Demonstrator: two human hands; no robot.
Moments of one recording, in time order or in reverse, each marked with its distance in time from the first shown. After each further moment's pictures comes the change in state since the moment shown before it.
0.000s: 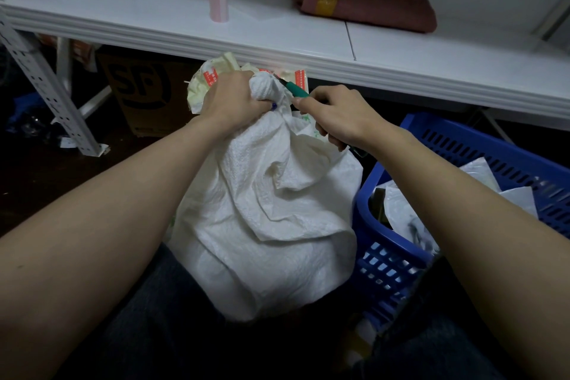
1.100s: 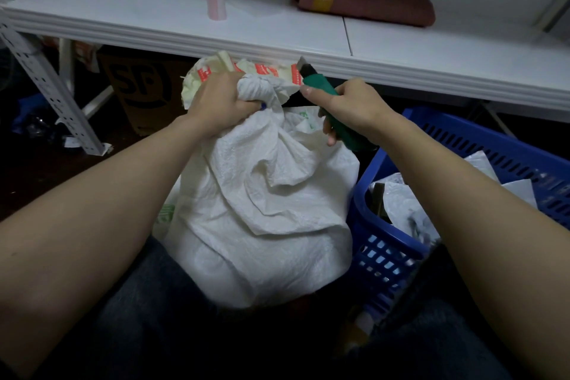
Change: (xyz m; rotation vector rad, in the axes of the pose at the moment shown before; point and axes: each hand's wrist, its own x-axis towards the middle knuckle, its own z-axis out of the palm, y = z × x) left_hand -0.011 -0.011 -0.012 -0.043 -0.023 0.146; right_hand -0.005 0.011 -0.014 0.181 0.004 0.147
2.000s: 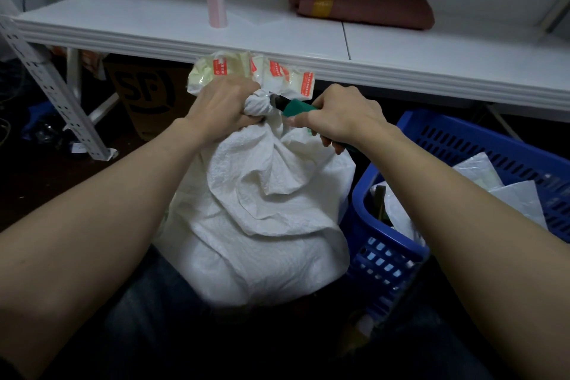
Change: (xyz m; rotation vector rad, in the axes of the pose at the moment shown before) left_hand -0.002 0.003 -0.004 0.306 -0.019 0.331; right_hand -0.010 -0.016 0.008 -0.507 0.048 -0.029
